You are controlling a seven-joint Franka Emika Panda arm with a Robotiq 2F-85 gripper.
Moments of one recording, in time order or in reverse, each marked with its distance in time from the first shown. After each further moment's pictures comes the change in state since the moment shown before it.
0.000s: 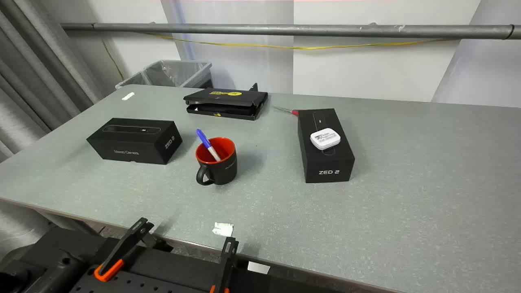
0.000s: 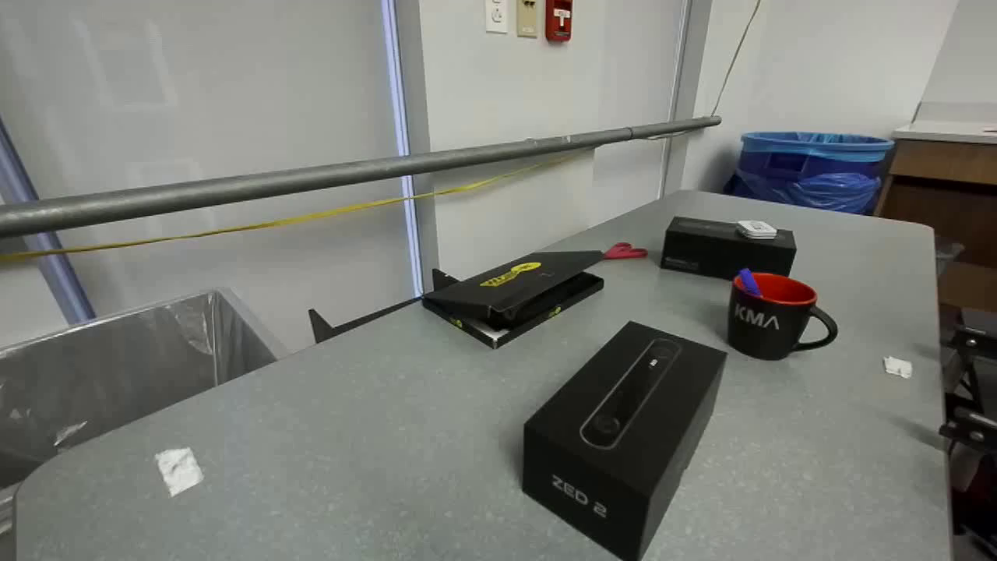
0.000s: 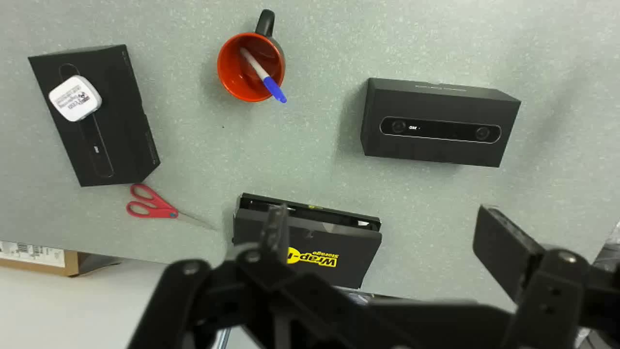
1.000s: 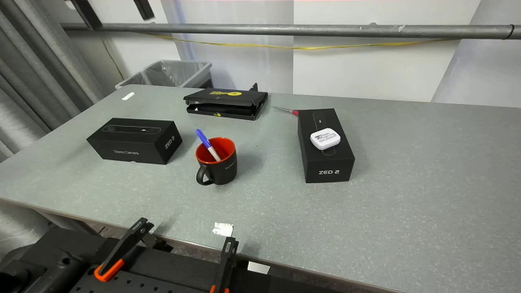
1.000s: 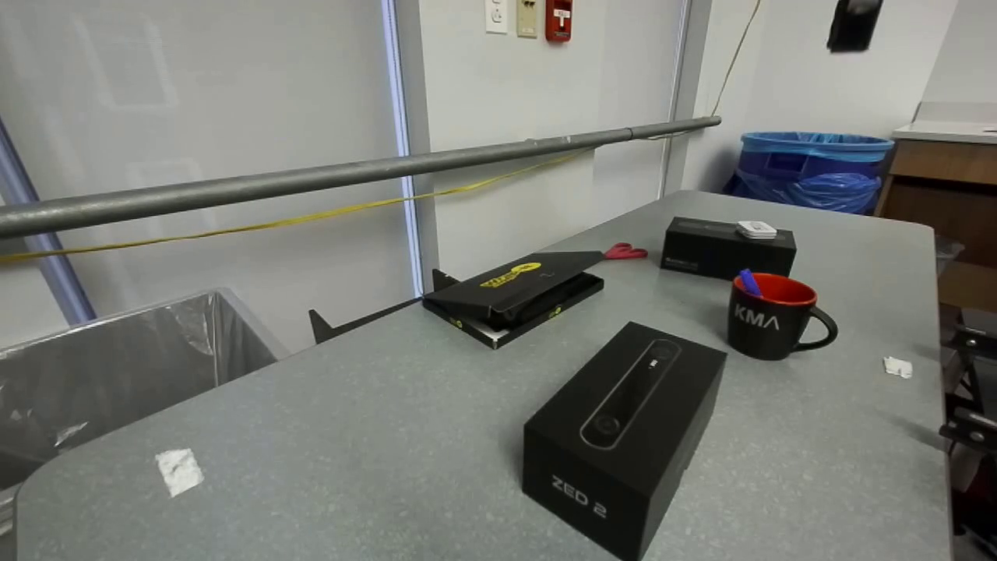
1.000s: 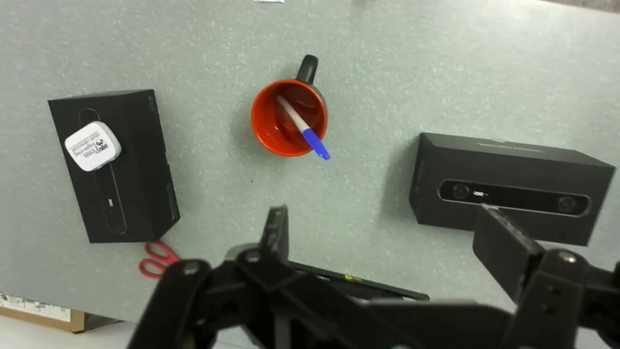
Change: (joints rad) arm -0.018 0.115 -0.027 -0.145 -0.106 0.117 -0.016
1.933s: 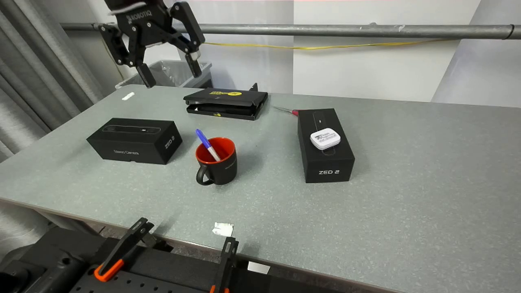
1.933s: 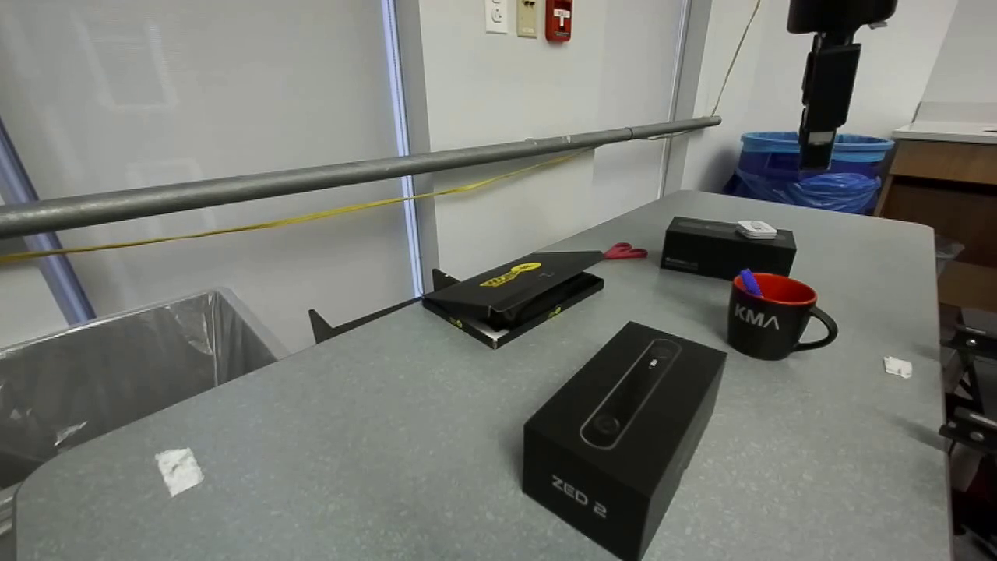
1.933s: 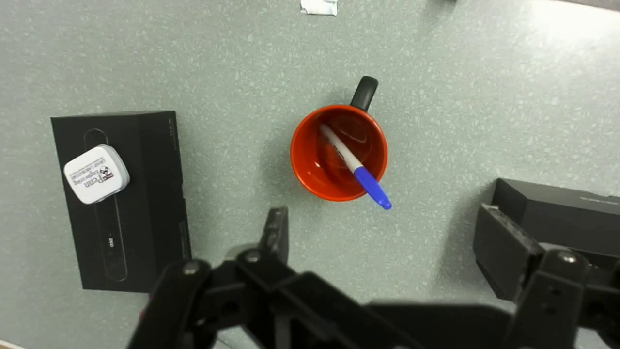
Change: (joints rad) arm -0.027 0.161 -0.038 -0.063 -0.113 0.143 -0.012
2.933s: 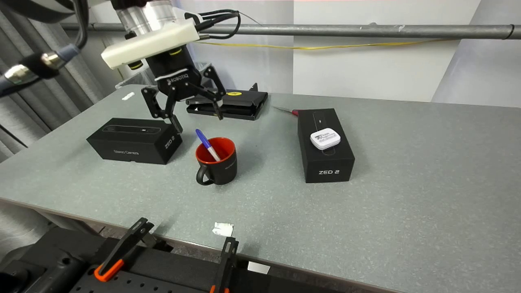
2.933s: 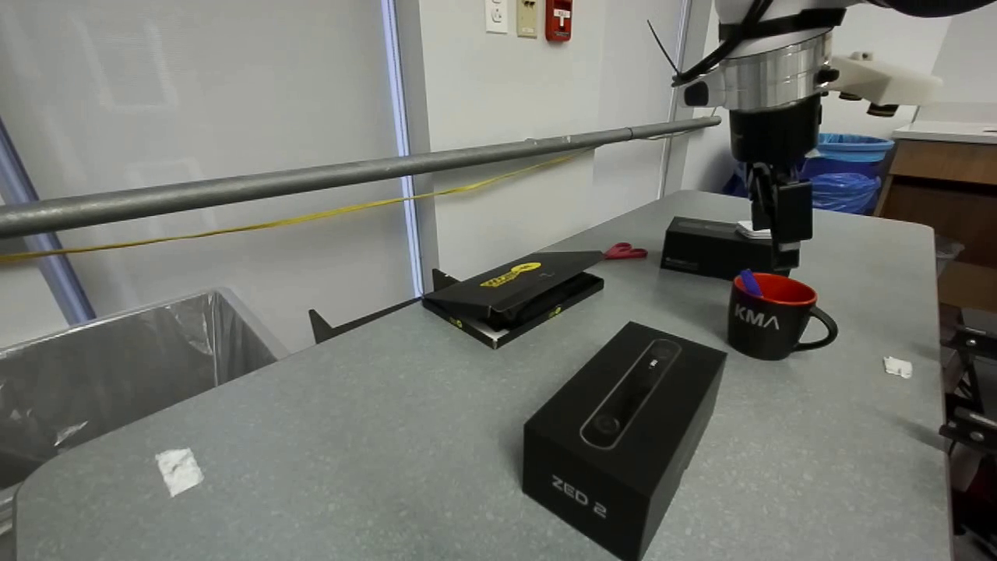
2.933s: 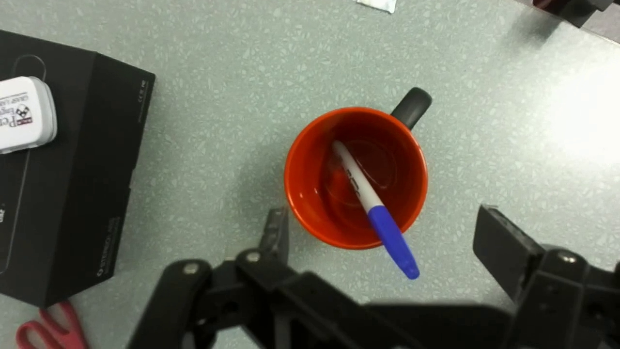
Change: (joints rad) arm 0.000 0.334 -0.008 0.070 -0.167 0.117 -0.123
